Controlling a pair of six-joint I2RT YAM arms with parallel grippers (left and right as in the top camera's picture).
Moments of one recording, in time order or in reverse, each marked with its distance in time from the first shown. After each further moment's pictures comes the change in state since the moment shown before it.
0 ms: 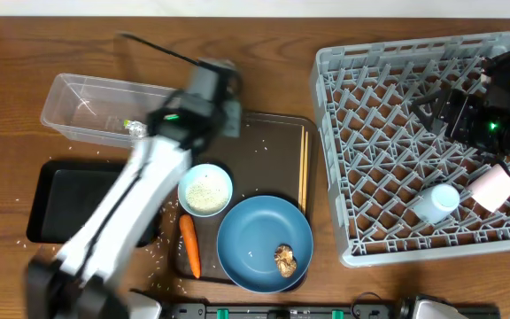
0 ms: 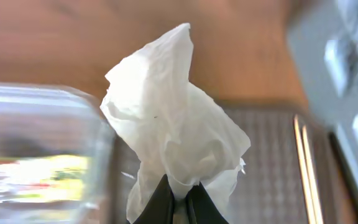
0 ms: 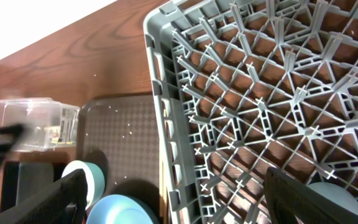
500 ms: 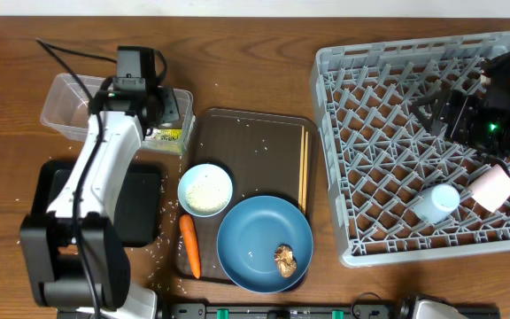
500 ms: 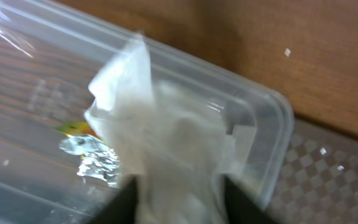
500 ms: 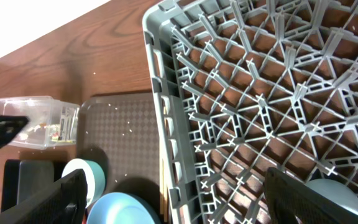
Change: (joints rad) left arm 0.321 0.181 0.003 -0.004 0.042 -0.007; right arm 0.000 0.000 0.000 -0.013 0.000 0.000
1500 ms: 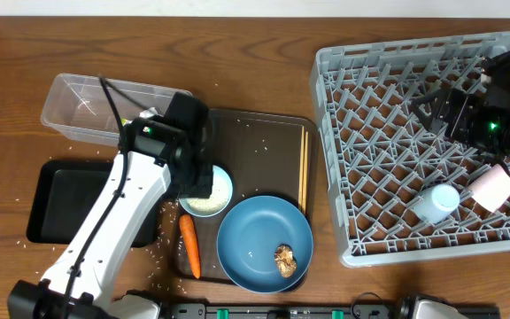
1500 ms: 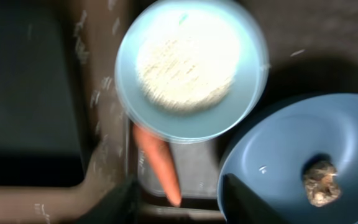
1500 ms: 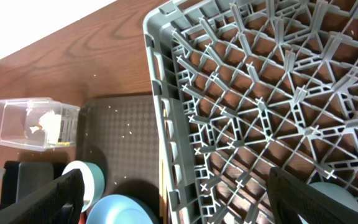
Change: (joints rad) left arm -0.277 -0.251 -0.090 -0.645 0.082 -0.098; right arm 0.000 0.000 0.000 0.011 0.000 0.000
